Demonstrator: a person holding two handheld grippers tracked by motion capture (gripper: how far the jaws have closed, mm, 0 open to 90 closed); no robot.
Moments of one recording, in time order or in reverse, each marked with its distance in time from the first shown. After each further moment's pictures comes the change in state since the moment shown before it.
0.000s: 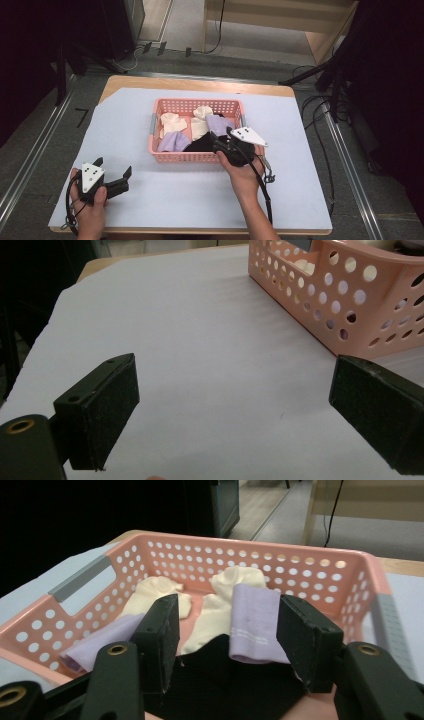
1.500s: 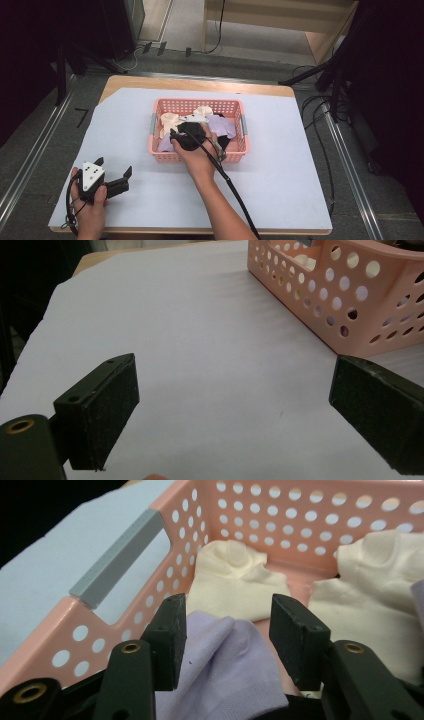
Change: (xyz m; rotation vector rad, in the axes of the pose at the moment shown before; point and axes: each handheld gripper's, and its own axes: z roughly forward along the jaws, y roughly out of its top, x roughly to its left) left arm 0.001 0.001 0.002 0.016 -0.010 -0.006; right arm 0.081 0.006 0.105 0.264 0.032 0.021
